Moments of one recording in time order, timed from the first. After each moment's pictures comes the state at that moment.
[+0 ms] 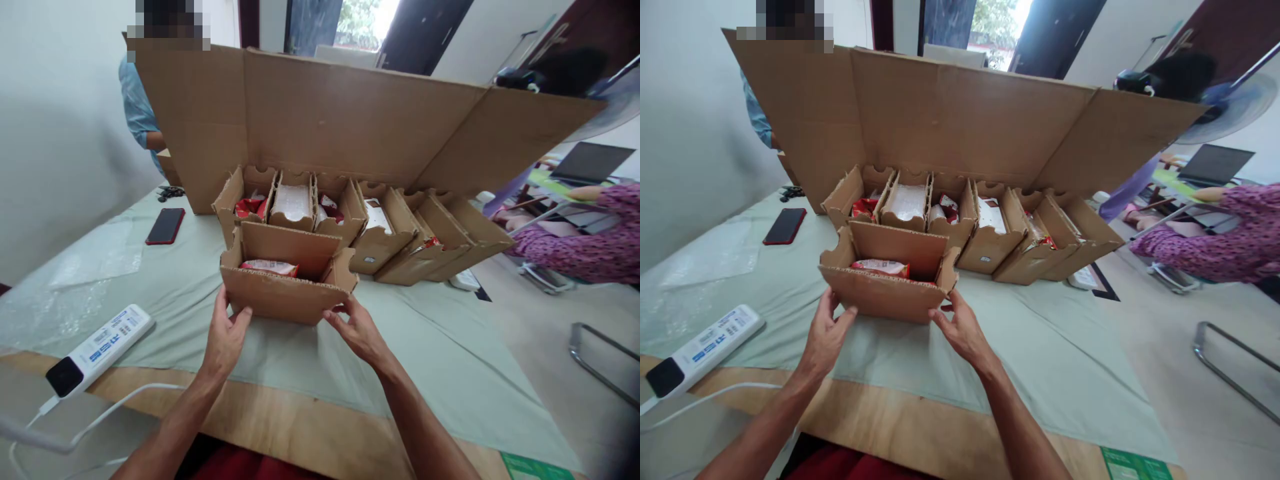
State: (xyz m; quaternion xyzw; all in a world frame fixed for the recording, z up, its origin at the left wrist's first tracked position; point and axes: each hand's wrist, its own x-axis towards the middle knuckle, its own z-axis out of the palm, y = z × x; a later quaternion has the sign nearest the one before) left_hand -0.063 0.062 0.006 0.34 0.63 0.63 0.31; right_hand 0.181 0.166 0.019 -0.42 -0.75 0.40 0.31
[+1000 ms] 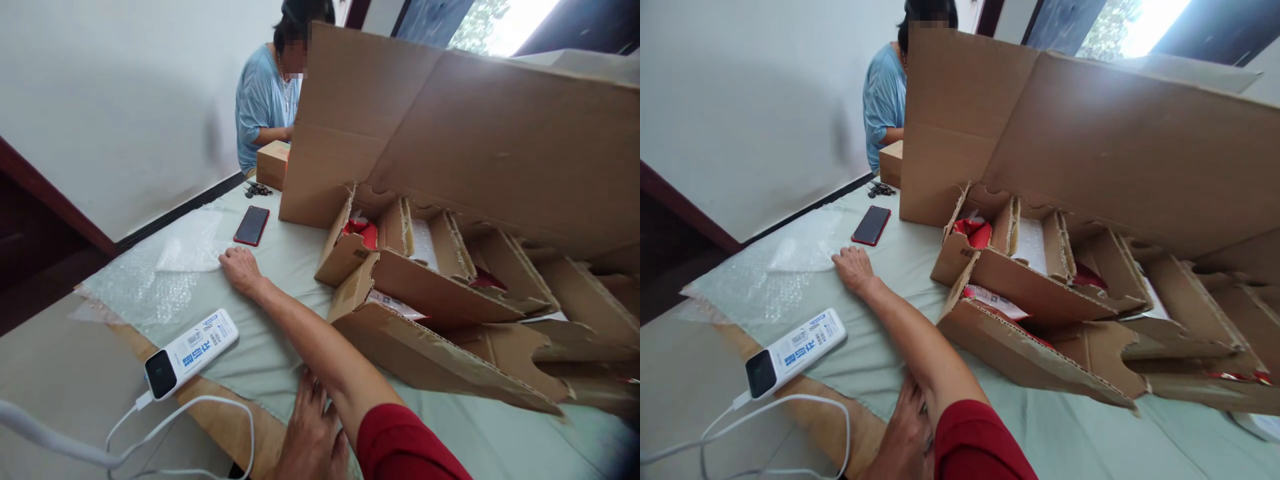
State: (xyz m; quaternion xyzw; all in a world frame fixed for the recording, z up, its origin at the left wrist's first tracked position) left_hand -0.056 0.009 -0.092 0.60 0.67 0.41 0.17; right_hand -0.293 0.185 -0.011 -0.09 -0.99 0.12 0.04
